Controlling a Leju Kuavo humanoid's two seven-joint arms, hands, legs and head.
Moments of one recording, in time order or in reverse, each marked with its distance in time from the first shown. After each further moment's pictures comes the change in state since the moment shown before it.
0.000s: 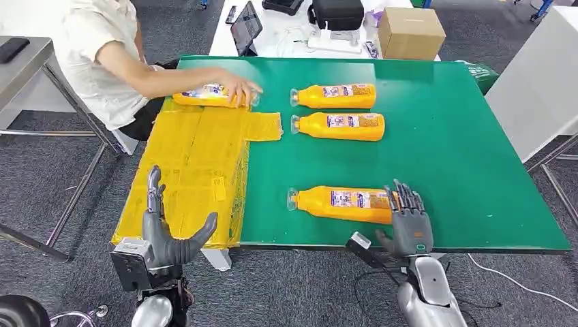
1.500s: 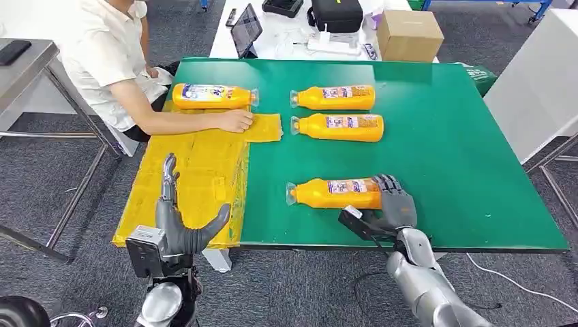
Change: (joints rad) left arm -0.082 -0.004 -0.049 0.055 0.000 -0.006 0.003; right arm -0.321 -0.024 0.195 0.500 -0.203 0.085 0.058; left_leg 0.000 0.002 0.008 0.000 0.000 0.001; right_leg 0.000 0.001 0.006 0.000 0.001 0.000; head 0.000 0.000
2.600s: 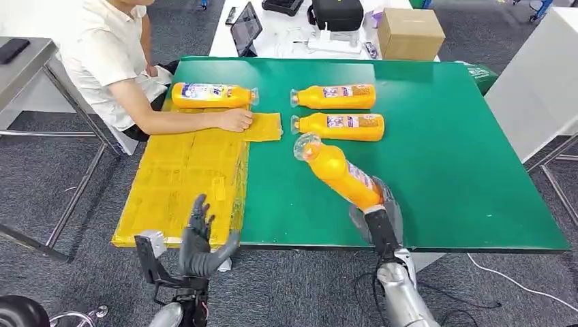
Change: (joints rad) left arm 0.079 -0.016 -0.006 0.138 0.486 -0.288 0.139; right arm 0.231 0.145 -0.106 -0.409 -0.820 0.257 -0.408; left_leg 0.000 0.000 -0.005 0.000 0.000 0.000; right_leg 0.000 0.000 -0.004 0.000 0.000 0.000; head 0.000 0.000
